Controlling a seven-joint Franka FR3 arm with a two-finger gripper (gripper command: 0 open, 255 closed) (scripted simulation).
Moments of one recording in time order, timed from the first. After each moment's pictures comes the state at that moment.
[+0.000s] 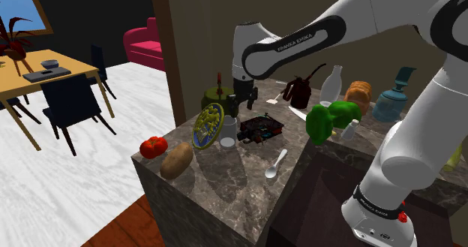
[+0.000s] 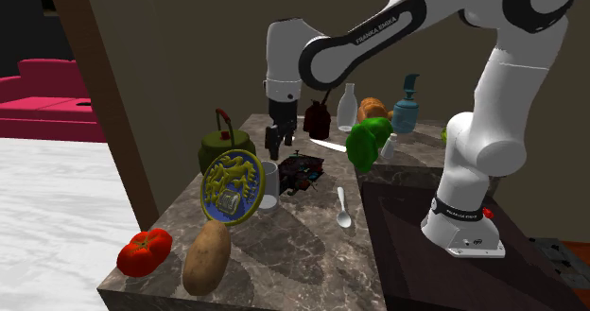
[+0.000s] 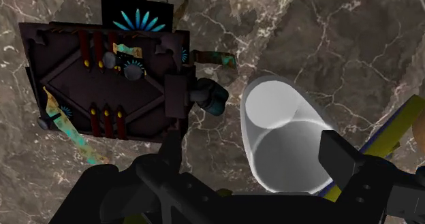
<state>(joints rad) -0.04 -0.09 0.19 -2.18 -0.04 2.15 0.35</state>
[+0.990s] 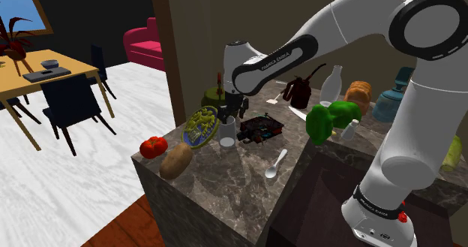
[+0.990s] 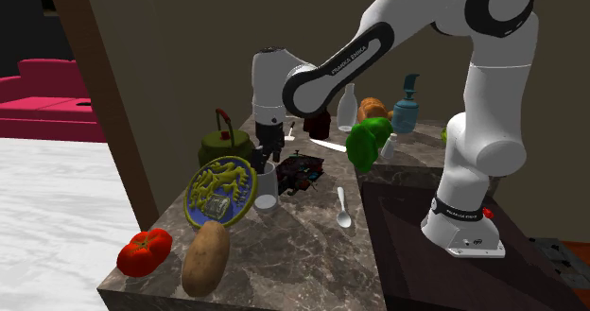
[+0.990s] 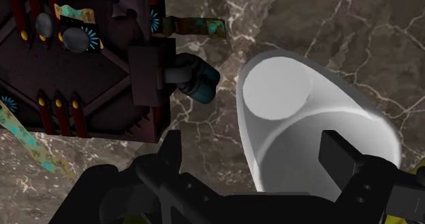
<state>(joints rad) -0.04 0.09 0.20 -2.12 -0.10 2.28 0.43</state>
